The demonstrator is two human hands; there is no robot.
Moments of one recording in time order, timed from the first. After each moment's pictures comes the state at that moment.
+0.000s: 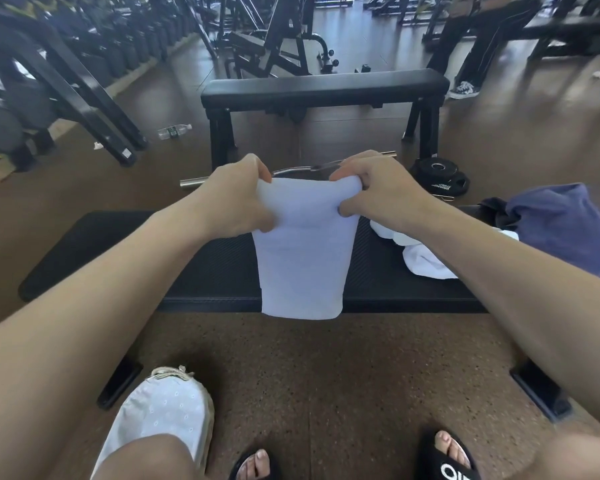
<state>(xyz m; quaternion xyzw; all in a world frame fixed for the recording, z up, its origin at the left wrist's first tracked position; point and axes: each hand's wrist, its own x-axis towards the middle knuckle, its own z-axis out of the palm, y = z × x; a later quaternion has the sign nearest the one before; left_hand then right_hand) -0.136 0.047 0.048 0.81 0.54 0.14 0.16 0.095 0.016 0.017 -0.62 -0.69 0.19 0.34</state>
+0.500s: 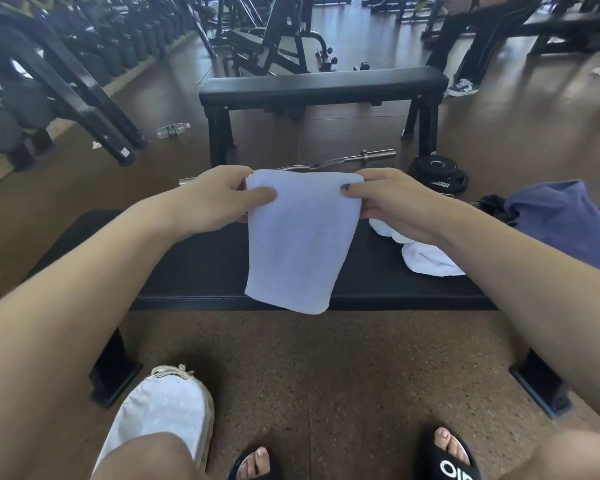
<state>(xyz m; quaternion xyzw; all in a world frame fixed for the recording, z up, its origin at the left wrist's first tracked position) -0.155 0.051 0.048 0.79 0.50 0.14 0.32 0.109 0.012 0.008 -0.55 -0.54 0.50 0.40</state>
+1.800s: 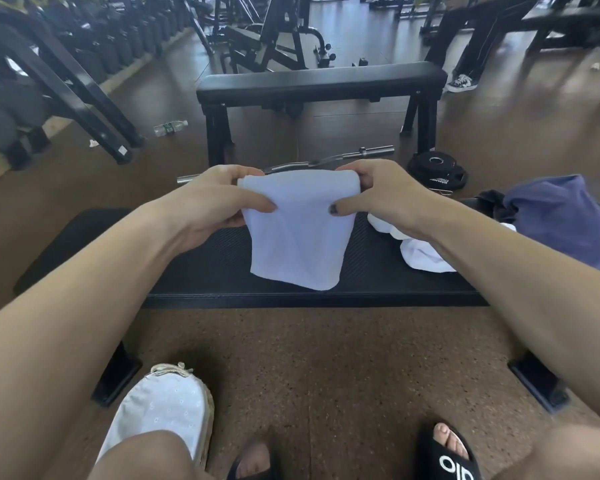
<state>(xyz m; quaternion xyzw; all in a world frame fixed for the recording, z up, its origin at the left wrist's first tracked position) -0.148 0.048 0.038 0.64 0.52 0.25 0.51 0.103 0.010 0.009 -0.58 -0.61 0.37 0.39</state>
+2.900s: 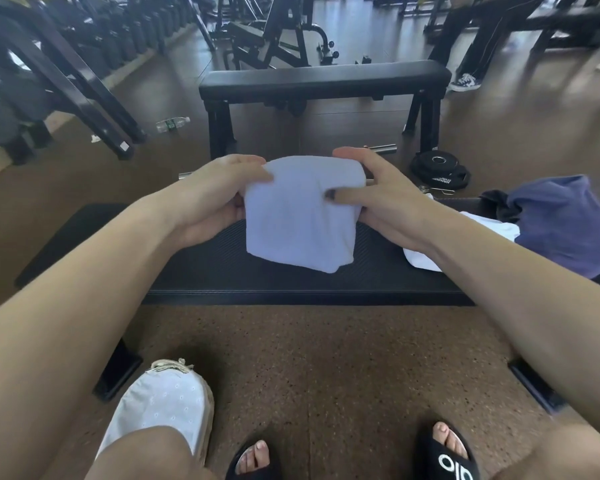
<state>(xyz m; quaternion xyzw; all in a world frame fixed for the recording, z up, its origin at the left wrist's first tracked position) -0.146 0.041 0.045 0.63 0.45 0.26 0.58 0.087 -0.001 0.004 -0.47 -0.49 0.54 0.50</state>
